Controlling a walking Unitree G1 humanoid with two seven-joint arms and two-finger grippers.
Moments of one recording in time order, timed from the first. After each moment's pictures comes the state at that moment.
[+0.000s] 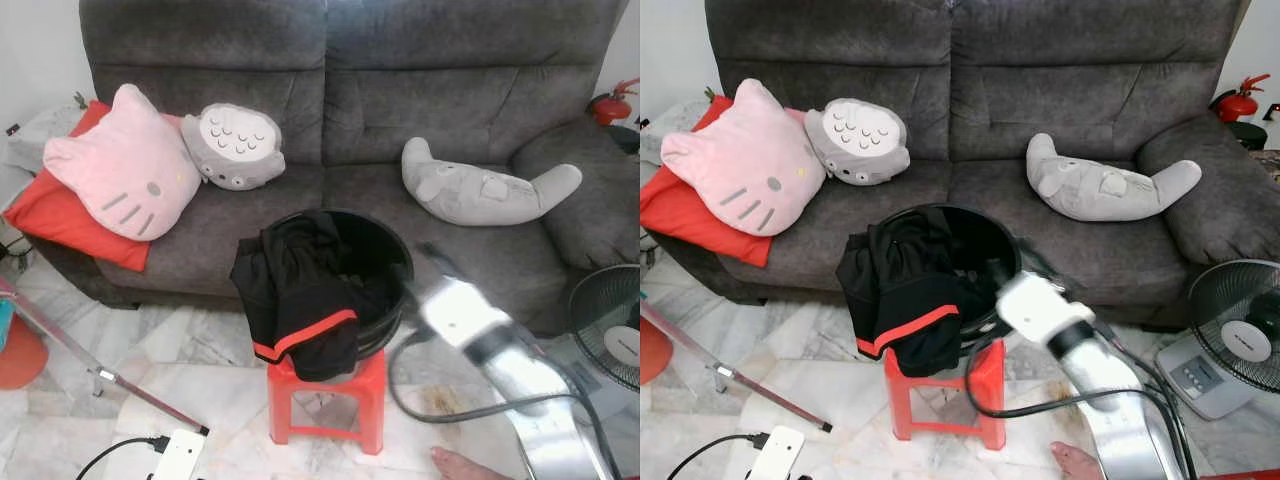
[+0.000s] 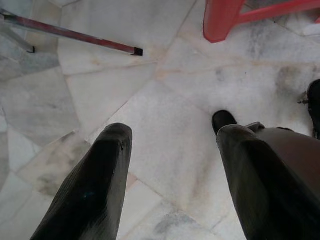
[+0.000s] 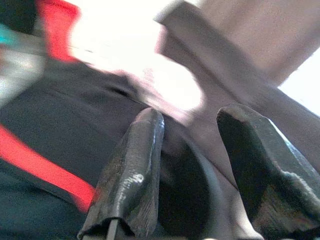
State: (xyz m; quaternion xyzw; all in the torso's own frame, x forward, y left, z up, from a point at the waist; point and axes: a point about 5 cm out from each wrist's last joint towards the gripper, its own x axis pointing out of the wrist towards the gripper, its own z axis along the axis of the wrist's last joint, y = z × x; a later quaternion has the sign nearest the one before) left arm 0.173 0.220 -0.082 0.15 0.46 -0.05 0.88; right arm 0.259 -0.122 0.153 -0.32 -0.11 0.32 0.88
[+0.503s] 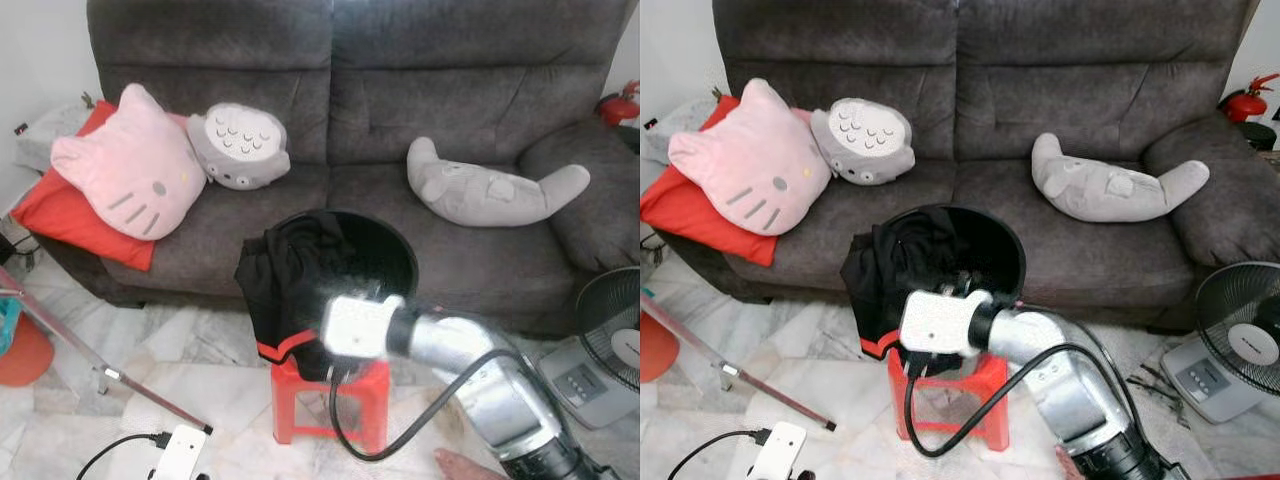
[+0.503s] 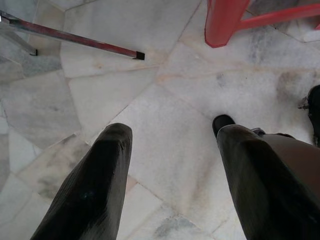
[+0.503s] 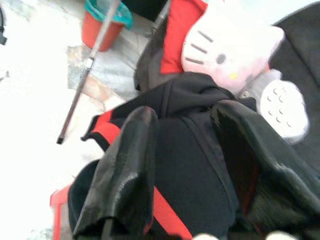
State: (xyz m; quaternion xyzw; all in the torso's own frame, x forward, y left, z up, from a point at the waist) left arm 0.177 0.219 -0.080 0.15 0.45 -0.04 0.88; right arm 0.270 -0.072 0.151 -0.38 -0.03 0.50 0.77
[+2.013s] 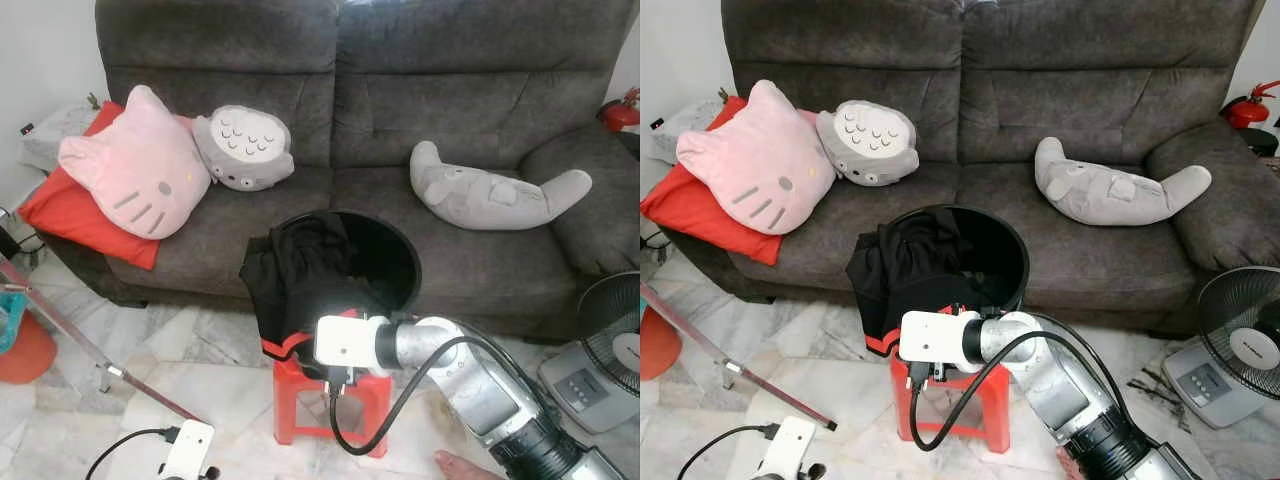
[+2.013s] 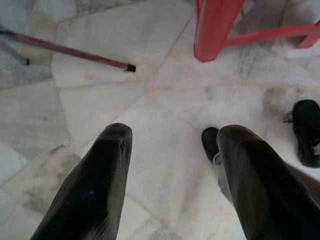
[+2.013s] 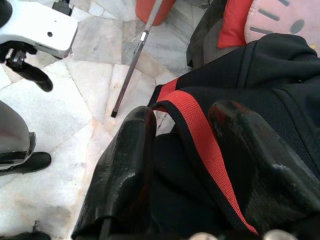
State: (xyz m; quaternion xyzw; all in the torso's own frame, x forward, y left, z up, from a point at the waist) left arm 0.187 0.202 -0.078 0.13 0.43 -0.05 0.89; right arm 0.276 -0.072 0.119 -0.36 0.08 0.57 0.74
